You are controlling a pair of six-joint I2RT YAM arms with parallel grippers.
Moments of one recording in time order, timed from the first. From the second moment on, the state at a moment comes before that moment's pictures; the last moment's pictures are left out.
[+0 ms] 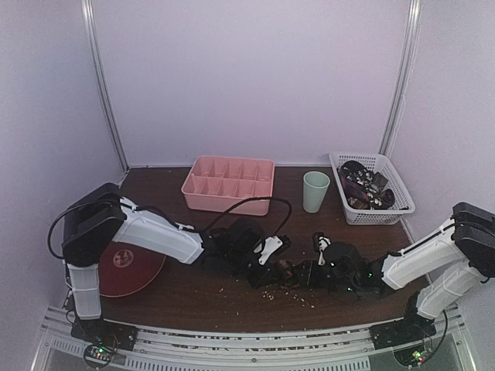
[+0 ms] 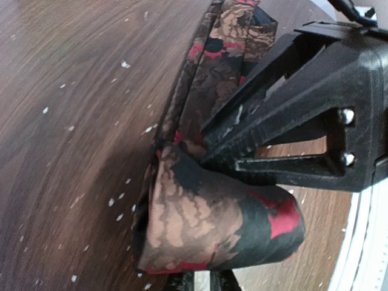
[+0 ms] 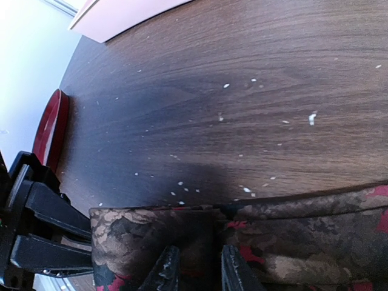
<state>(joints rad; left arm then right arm) -1.11 1.99 1.15 0.06 0.25 -0.19 1.01 1.46 0.35 0.48 0.16 0.96</state>
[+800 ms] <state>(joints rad) -1.11 1.90 1.10 0.04 0.19 -0.20 1.03 1.54 0.42 0.44 0.10 1.02</state>
